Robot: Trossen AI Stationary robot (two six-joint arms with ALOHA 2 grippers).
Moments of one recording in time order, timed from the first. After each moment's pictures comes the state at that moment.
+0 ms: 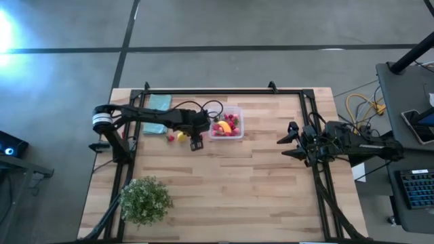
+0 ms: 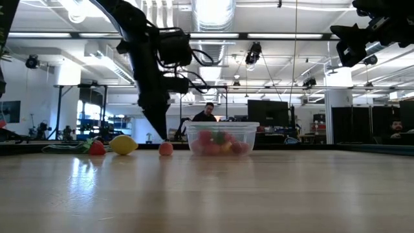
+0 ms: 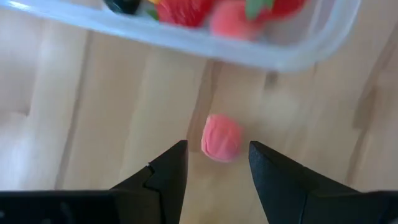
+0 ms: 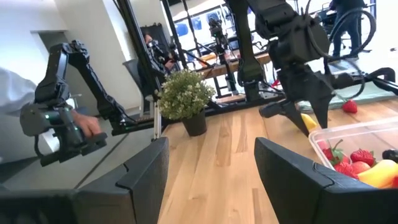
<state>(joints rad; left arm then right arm) 0.26 1.68 1.07 -0.57 -0.11 0.03 -0.07 0.16 0.21 -0.03 -0.29 0.30</state>
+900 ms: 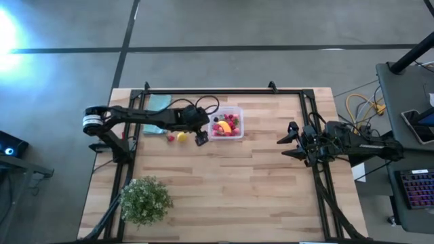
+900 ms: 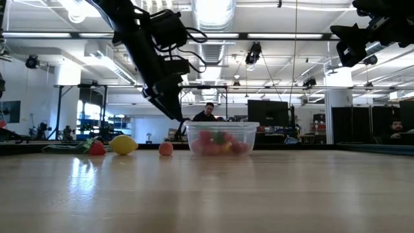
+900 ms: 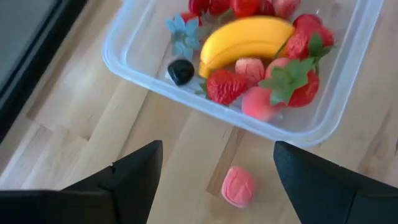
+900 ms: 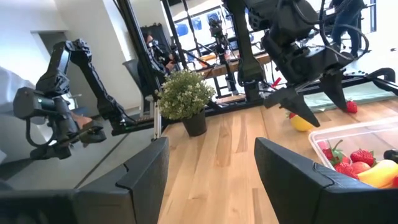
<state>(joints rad) 0.24 1.57 1.02 -0.40 -0.24 -0.10 -0.07 0.16 0.21 -0.03 -0.29 0.30</state>
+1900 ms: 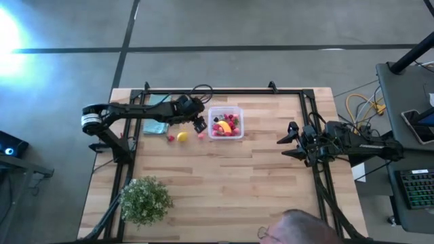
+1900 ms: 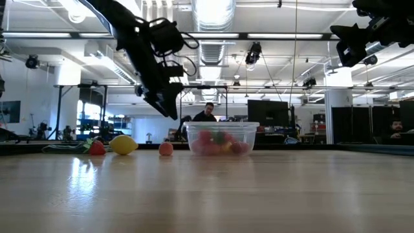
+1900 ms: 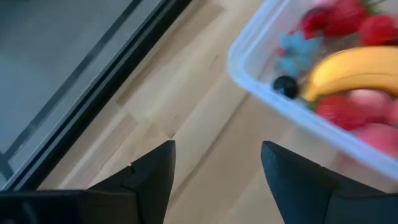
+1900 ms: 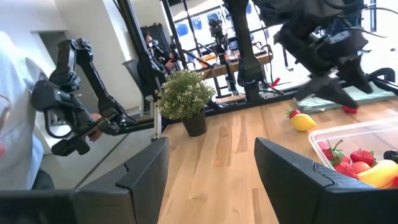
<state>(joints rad) 0.36 1.56 1.00 -0.36 -0.38 -0.13 -0.07 0.16 0.21 -0.03 -0.29 0.30</state>
